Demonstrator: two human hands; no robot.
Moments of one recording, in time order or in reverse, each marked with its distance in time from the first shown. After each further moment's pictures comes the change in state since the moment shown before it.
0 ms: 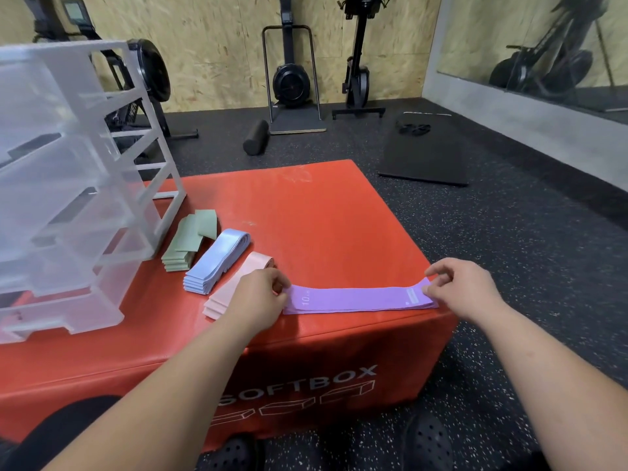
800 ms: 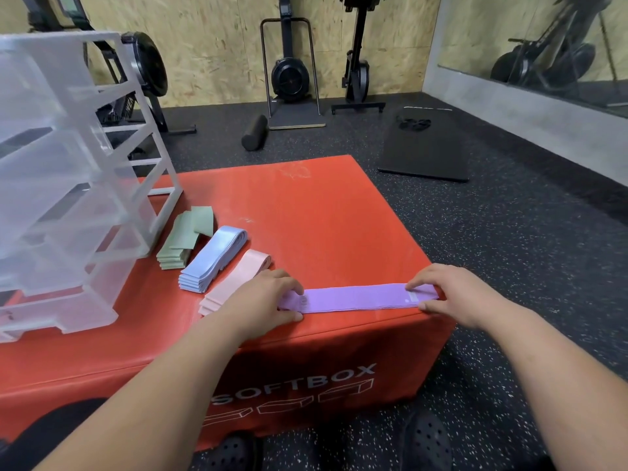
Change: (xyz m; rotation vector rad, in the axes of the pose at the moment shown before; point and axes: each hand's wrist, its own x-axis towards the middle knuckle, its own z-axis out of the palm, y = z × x) left_hand 0.006 -0.012 -0.004 0.260 -0.241 0.425; right_hand 0.016 0.022 -0.002 -0.373 -0.291 -0.435
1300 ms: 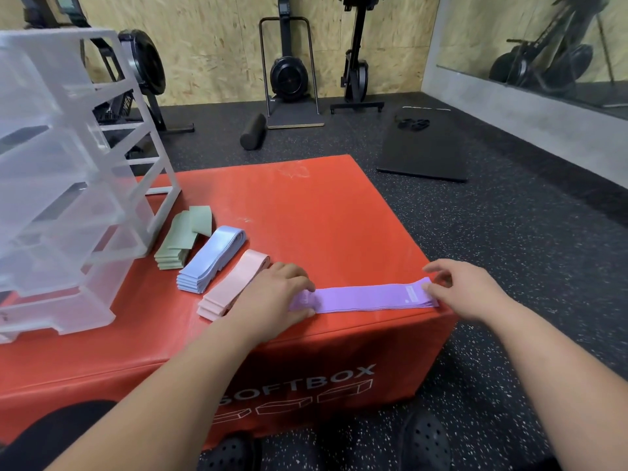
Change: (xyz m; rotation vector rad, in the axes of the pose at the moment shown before) left_hand 0.009 0.016 0.005 0.104 0.135 0.165; right_hand -0.003 -0.012 -0.008 0.178 0.137 0.347
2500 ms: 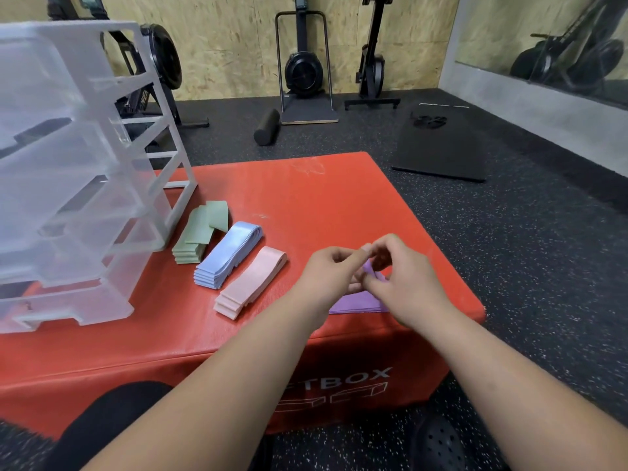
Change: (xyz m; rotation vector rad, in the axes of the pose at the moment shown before) left_hand 0.052 0.079 -0.021 -1.406 0.133 -0.688; right_hand -0.027 -0.142 0.044 0.299 0.189 -0.335
